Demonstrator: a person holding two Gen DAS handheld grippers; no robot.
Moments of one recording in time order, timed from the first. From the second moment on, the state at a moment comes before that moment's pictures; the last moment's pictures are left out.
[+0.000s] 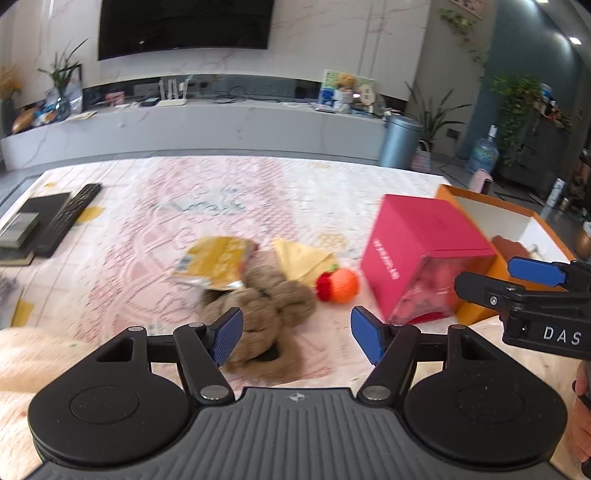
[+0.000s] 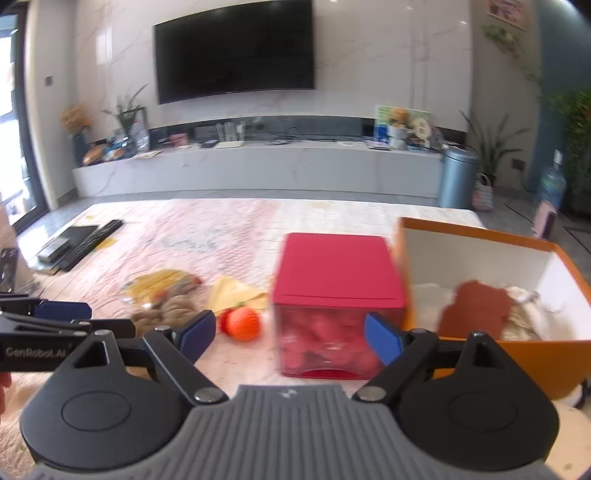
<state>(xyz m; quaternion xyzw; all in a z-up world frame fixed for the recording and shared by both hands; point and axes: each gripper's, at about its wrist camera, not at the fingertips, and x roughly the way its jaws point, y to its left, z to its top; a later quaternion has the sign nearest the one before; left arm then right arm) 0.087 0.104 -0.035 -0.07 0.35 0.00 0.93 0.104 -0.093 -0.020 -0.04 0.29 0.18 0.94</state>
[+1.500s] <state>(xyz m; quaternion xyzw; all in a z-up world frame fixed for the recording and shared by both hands) 0.131 0.159 -0.083 -0.13 0.40 0.01 0.91 0.195 0.041 -0.133 -0.37 0.31 0.22 0.85</state>
